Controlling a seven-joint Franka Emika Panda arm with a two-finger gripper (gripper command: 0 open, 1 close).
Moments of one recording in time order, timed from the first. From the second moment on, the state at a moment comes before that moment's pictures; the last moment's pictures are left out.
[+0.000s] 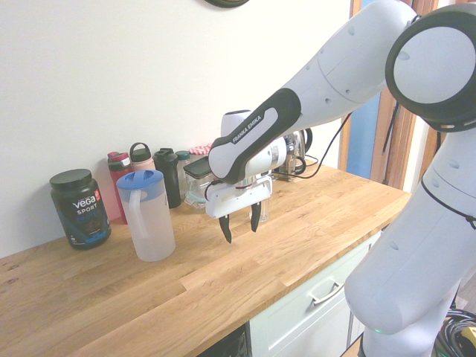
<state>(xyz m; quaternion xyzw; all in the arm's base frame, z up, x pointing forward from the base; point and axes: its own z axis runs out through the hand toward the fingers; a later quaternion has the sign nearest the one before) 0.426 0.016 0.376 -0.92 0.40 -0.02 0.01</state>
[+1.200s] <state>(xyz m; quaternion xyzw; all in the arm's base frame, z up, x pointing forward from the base) 0.362 0.249 0.513 -0.81 0.54 -0.22 0.00</state>
